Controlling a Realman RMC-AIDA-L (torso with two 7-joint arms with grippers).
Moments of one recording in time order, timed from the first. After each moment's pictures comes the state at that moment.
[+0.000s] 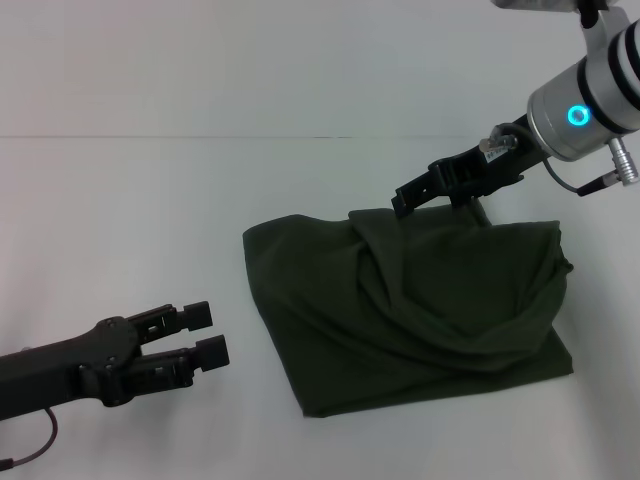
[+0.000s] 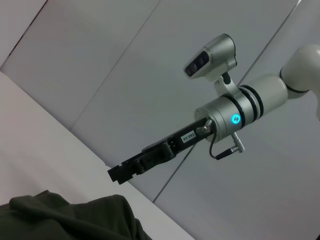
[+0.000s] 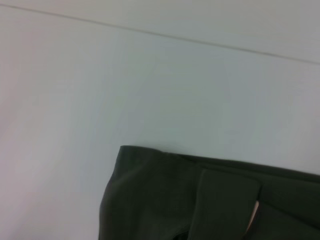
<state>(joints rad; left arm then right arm) -0.36 -2.01 0.74 0.52 1.75 1.81 -1.55 0.97 2.09 -0.99 -1.00 -2.66 -1.44 2.82</state>
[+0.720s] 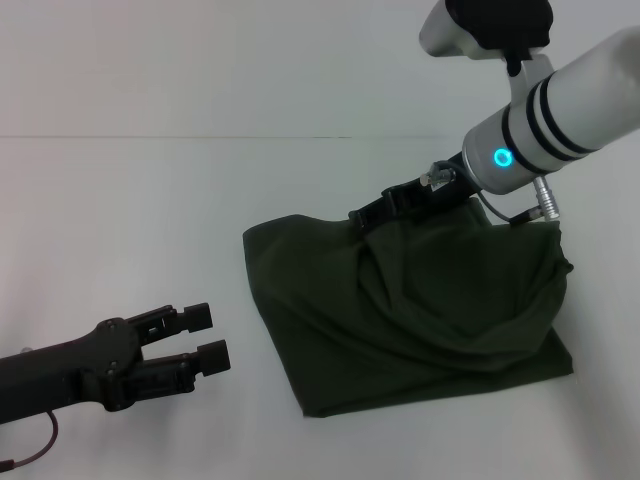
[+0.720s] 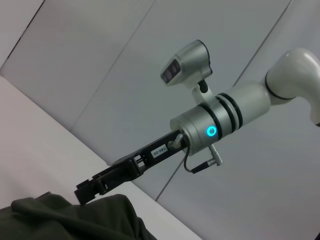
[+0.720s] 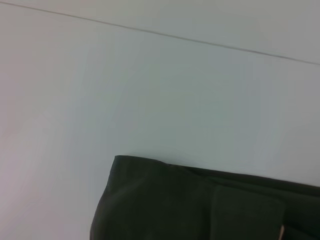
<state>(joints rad) -0.36 -2.02 0.74 0.52 1.76 1.81 -1.51 0.98 2.10 -1.21 -0.82 -2.59 -1.16 2.88</state>
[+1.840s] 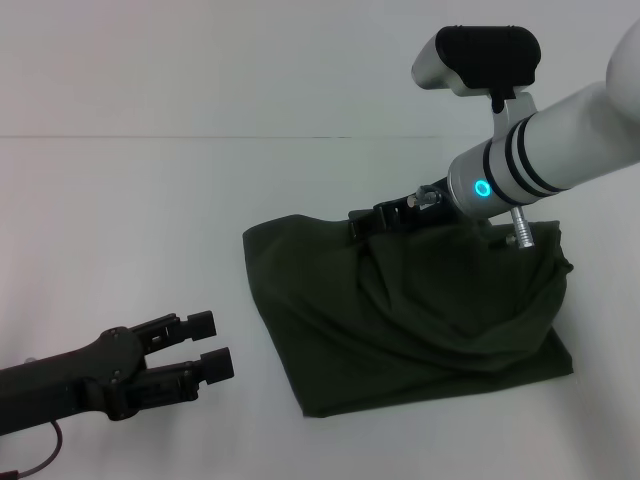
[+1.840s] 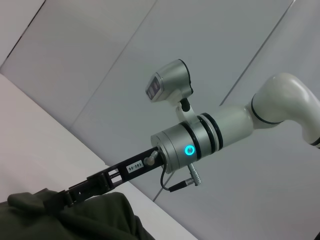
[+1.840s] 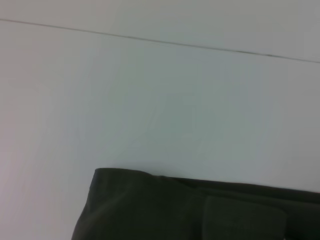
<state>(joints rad) -0.34 -2.03 0.74 0.52 1.76 1.81 -1.51 0.97 2.11 -1.31 -0.67 -2.51 -0.93 2.88</state>
